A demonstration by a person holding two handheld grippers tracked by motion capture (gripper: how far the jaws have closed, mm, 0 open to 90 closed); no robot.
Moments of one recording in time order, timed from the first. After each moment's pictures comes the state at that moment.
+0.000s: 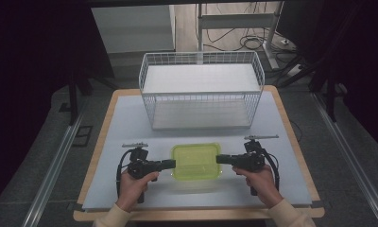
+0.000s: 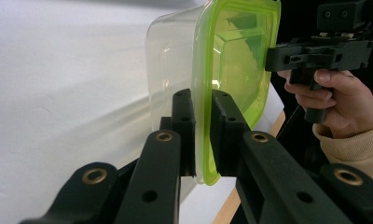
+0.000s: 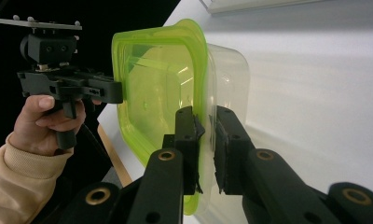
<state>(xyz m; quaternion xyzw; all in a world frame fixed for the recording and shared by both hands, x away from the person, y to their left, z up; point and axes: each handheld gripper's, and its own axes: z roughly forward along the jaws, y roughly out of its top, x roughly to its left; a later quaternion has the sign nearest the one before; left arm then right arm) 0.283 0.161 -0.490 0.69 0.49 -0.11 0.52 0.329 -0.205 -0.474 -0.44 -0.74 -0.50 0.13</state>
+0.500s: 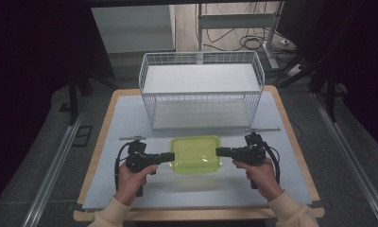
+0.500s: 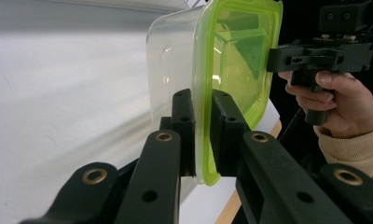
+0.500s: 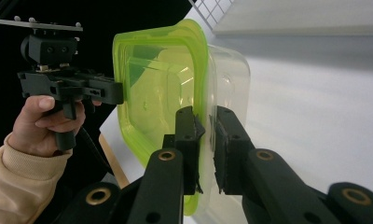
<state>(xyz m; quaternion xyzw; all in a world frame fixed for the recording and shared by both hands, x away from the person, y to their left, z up) 0.293 0.164 -0.467 0.69 0.49 -0.10 0.53 0.336 -0.201 -0.450 -0.43 -0.74 -0.51 0.11</state>
